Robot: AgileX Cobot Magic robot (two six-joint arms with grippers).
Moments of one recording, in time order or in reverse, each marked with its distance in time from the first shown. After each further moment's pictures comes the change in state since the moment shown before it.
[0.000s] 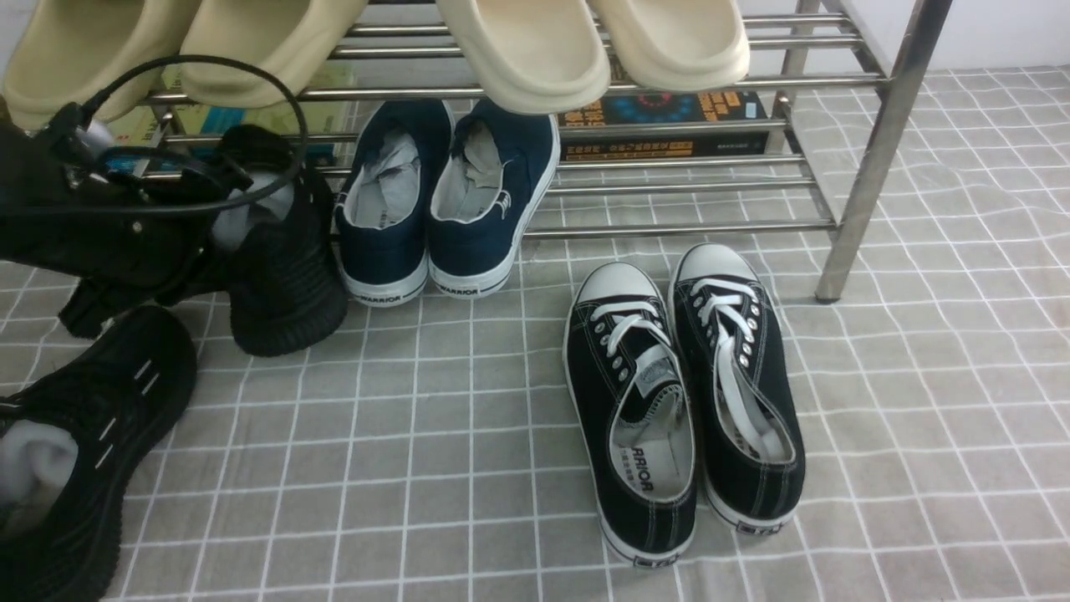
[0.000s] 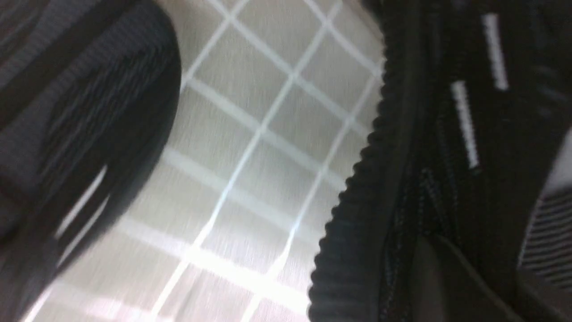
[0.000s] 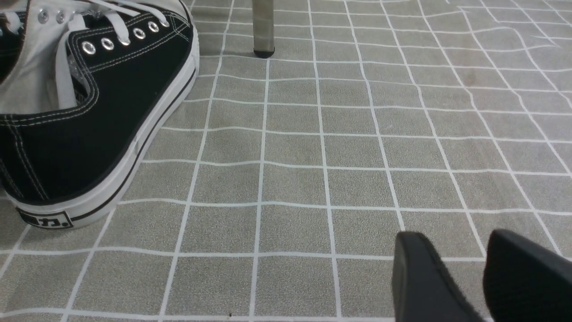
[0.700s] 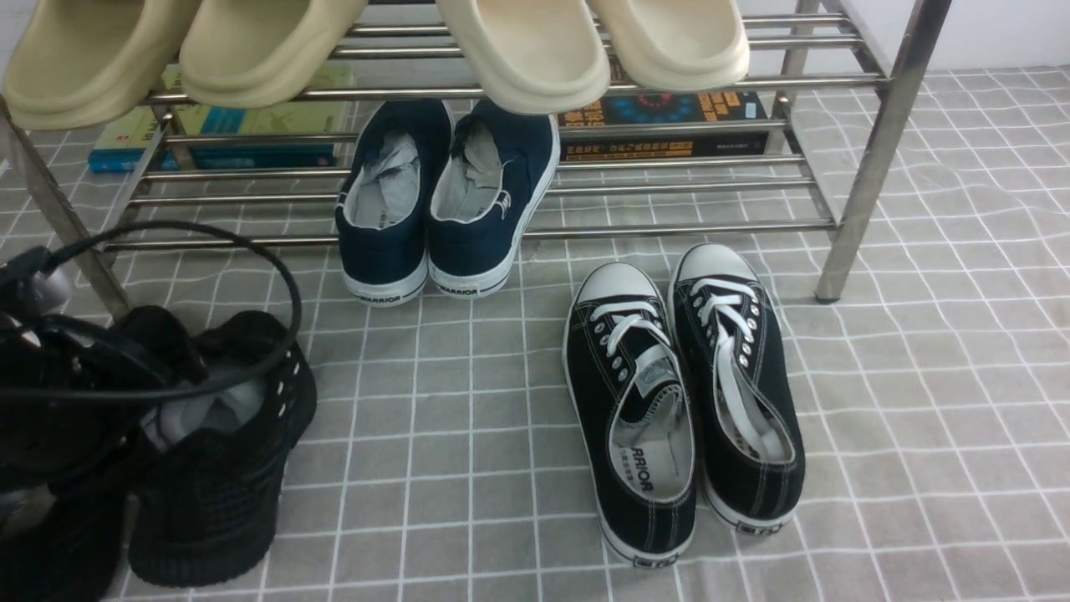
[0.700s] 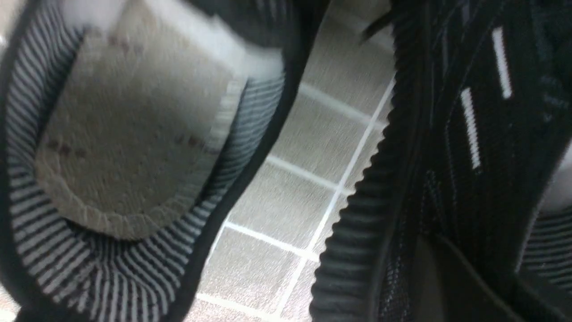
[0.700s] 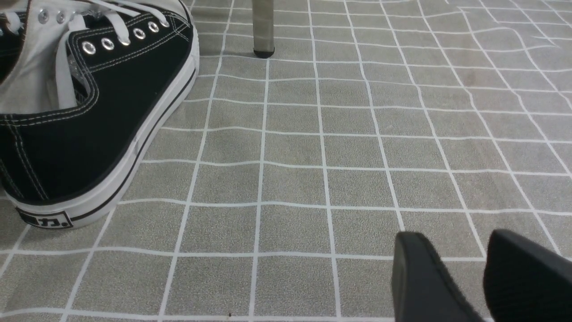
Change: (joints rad) right arm 0.000 0.000 0.000 -0.001 0.000 0.000; left arm 0.000 -0.242 0.277 0.270 0.255 -0.055
